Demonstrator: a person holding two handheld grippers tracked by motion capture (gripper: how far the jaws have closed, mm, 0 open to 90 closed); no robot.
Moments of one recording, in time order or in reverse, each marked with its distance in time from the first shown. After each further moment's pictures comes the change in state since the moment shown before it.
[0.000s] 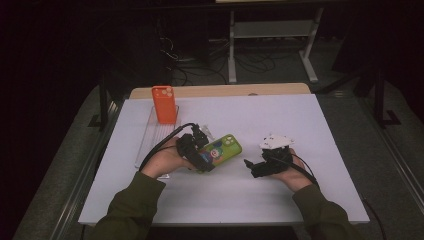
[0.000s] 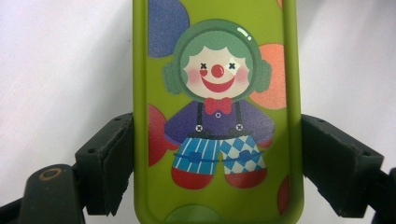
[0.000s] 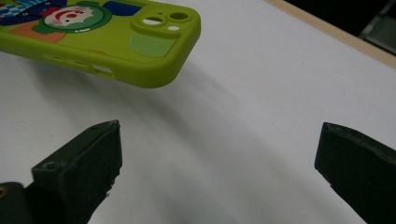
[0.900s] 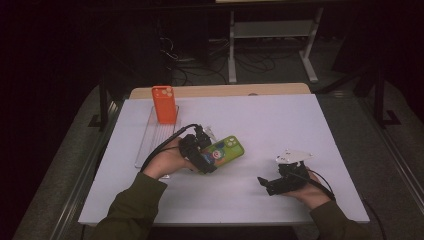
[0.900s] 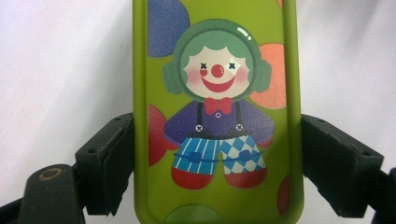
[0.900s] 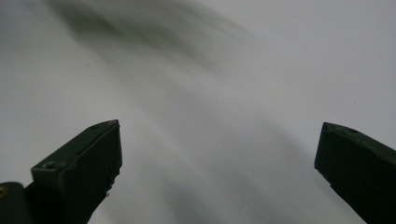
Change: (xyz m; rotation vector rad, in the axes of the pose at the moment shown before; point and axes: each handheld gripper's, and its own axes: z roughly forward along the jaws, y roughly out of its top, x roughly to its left) left arm -0.006 0.005 0.001 0.027 0.007 0.041; right arm 0.002 -0.041 -0.037 0.089 0.068 0.111
